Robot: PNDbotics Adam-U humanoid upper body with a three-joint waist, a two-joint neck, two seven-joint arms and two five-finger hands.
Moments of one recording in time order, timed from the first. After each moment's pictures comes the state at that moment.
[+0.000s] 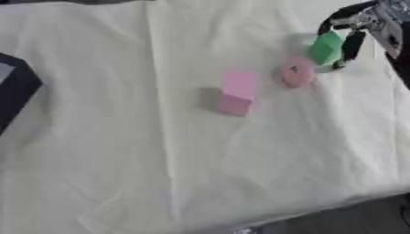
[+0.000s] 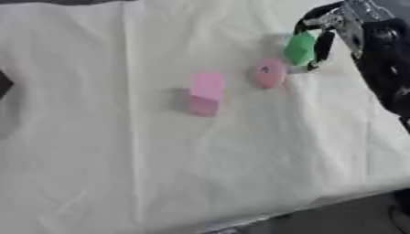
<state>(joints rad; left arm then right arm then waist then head) -0.66 0.77 0.00 -1.06 0.66 -0.02 0.08 -0.89 -0.87 0.22 -0.85 1.01 -0.16 0.62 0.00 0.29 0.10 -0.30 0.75</state>
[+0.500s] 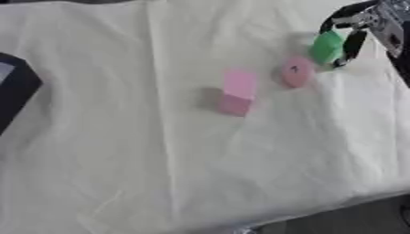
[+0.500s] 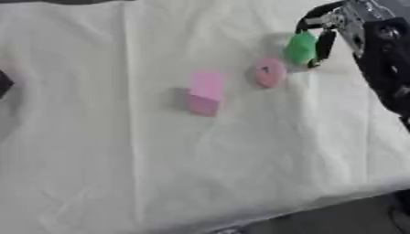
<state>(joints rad) -0.66 0.77 0.00 -1.06 0.66 -0.02 0.08 -0.89 -0.87 0.21 -0.85 1.01 -0.16 0.62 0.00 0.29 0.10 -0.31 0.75</state>
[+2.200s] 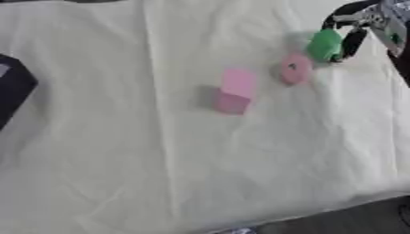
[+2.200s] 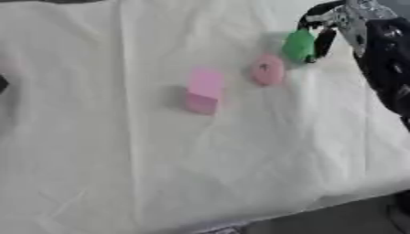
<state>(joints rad) -0.65 0.77 0.00 -1.06 0.66 -0.02 0.08 -0.89 -0.88 0.20 -0.85 0.94 -0.13 0.60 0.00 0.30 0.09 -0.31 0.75</state>
